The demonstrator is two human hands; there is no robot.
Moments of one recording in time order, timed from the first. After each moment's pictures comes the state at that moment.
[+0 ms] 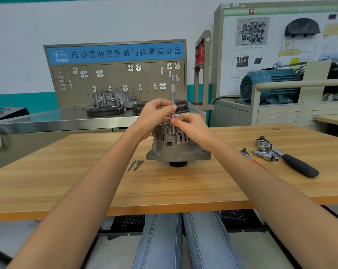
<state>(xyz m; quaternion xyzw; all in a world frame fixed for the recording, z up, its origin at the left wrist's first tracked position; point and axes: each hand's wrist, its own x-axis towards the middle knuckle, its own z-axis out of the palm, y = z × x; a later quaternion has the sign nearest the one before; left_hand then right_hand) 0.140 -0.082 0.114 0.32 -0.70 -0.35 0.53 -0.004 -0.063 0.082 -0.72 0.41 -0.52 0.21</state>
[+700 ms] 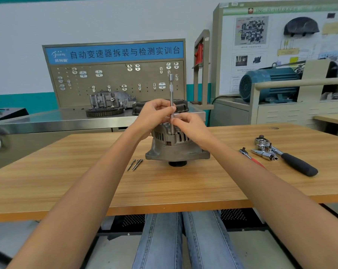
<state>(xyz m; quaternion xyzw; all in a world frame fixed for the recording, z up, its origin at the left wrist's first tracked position) 0.141 -0.082 0.114 0.33 -0.71 -0.34 0.52 -0.003 -0.070 0.080 -0.72 0.41 -0.52 0.23</state>
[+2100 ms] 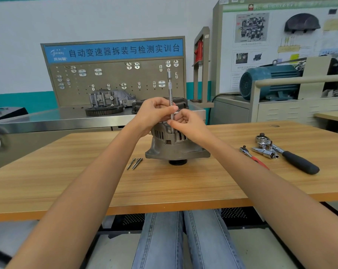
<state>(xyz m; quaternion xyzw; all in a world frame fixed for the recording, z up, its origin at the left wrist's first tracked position) 0.141 -0.085 0.116 0.33 -0.70 -0.37 0.52 -0.001 -0.065 0.081 -0.72 0.41 -0.53 0.20</state>
